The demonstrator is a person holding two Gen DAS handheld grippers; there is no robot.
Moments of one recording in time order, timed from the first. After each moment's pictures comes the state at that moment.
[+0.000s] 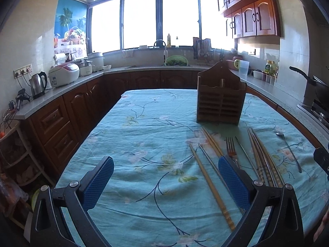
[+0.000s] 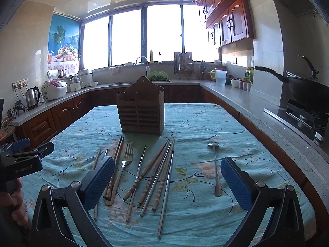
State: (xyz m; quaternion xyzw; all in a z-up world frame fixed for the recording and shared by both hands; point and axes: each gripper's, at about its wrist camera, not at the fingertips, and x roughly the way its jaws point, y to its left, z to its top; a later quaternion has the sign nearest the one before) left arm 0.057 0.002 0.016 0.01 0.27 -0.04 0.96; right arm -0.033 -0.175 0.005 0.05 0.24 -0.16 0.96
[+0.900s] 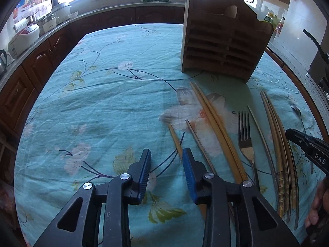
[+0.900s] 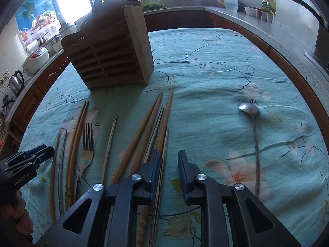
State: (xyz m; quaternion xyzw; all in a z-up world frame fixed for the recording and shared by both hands) left arm 0.206 -0.043 -0.008 0.02 0.47 -0.10 0.88; right arm 0.110 -0.256 -0.075 0.13 0.47 -0.14 0.86
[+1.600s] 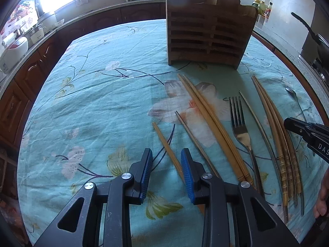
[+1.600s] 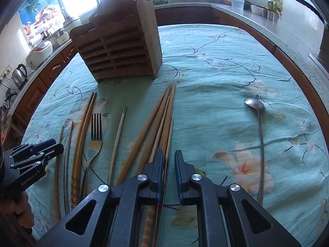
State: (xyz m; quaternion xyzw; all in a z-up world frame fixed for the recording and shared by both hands) left arm 0.203 -0.050 -0.009 0.08 0.48 -0.12 0.86; right arm 0.108 -0.246 -0.072 0.12 0.48 -0.12 0.86
